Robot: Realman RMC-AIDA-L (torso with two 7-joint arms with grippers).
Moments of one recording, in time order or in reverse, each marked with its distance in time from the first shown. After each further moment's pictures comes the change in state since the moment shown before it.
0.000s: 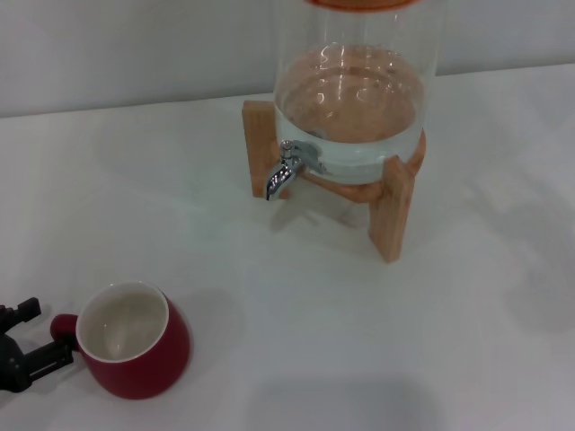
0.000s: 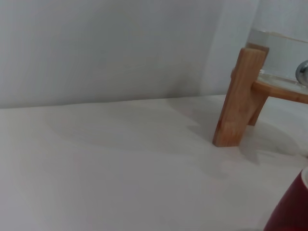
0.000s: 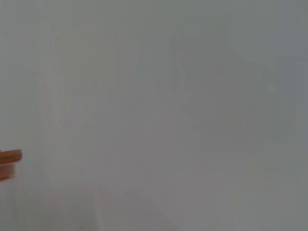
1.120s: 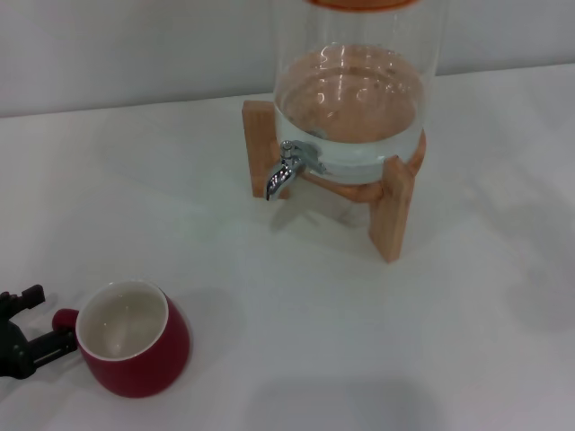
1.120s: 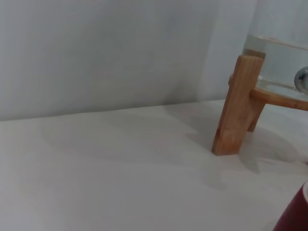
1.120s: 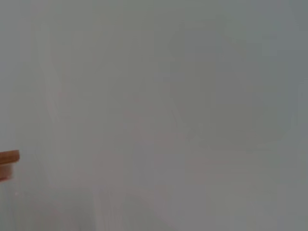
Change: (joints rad) left arm -0.025 0.000 0.000 0.000 -0.002 0.003 0.000; right arm 0.002 0.000 0.001 -0.002 0.000 -0.005 0.000
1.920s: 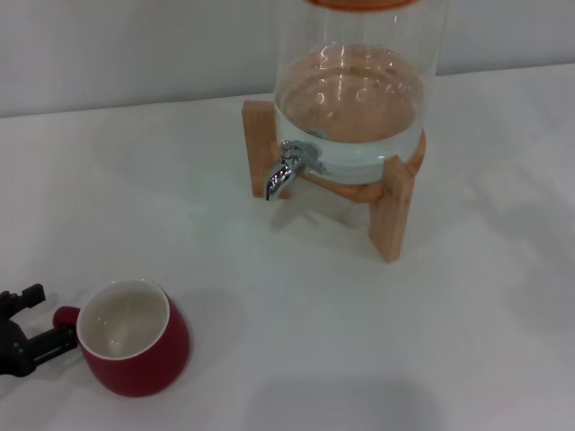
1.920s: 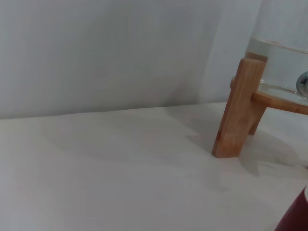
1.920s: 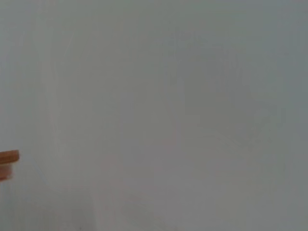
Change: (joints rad) left arm -0.001 0.000 0.000 0.000 -0.003 -0.001 -0.020; right arm 0.000 0.000 0.000 -0.004 0.001 0.000 -0.001
